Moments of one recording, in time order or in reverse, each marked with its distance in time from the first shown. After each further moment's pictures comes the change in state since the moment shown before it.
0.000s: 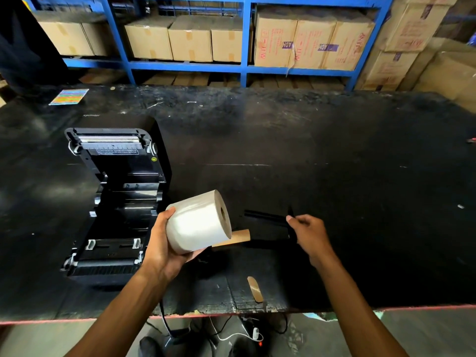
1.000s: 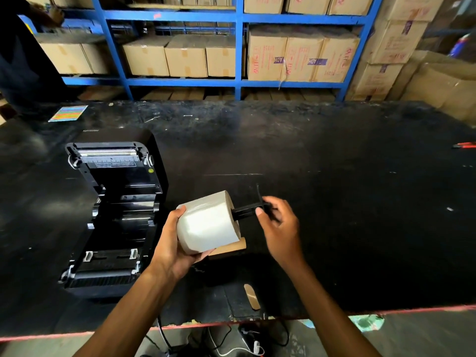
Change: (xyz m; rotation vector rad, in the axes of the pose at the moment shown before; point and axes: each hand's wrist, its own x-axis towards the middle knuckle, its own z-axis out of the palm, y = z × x) left_hand -0.007 0.002 0.034 0.120 -0.022 0.006; right_hand -0.044 -0.038 0.036 0.108 -0.027 -0.604
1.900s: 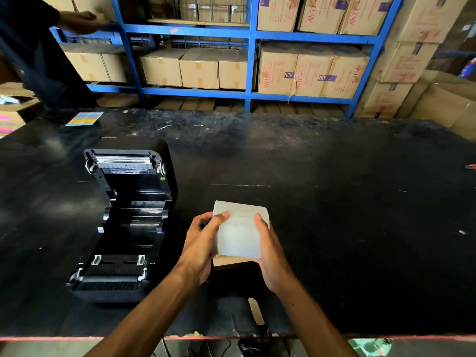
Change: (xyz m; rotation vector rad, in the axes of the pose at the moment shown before) left_hand -0.017 -0.005 0.045 0.236 0.021 0.235; right_hand -0.006 -0.016 0.035 0.358 -0.197 0.737
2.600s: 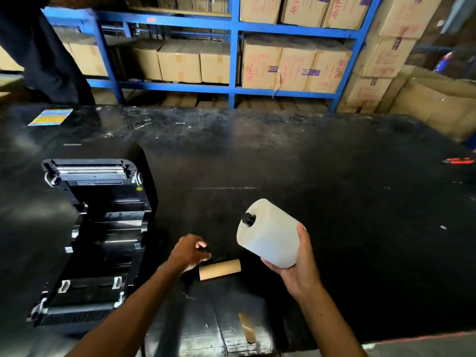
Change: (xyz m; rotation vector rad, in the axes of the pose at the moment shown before) left_hand 0.136 -0.057 -0.041 1.325 -0.229 0.130; right_hand 0.019 -0.005 -0.073 0.504 0.128 -0.052
